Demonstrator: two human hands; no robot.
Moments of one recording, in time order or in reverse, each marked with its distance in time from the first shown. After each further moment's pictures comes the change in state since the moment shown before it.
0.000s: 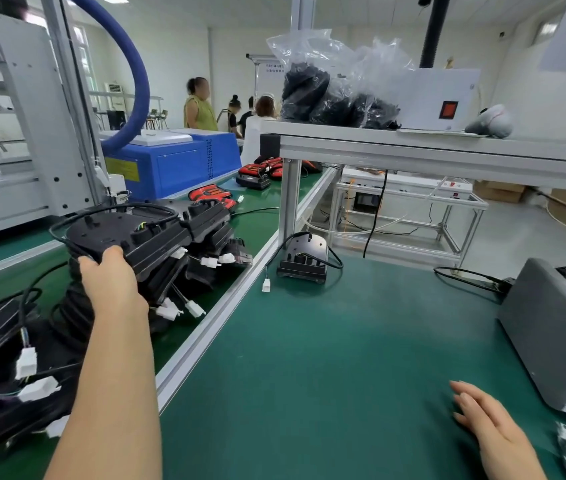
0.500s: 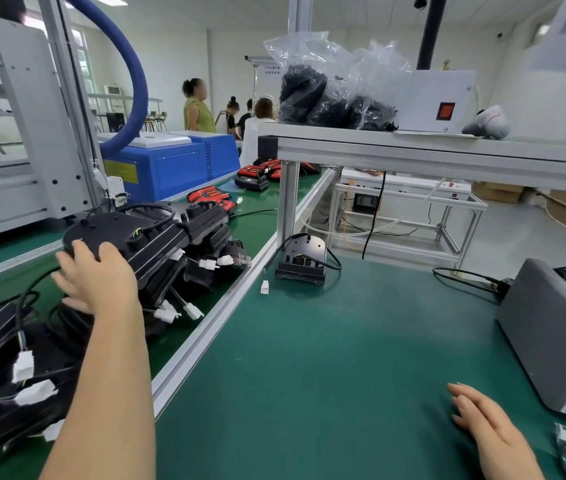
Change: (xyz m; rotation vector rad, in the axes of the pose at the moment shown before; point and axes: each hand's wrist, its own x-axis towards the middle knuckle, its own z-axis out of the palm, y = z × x) left_hand 0.001 0.003 -0.003 0.571 0.121 0.307; right_hand -0.007 -0.015 0.002 -0.055 0.001 0.026
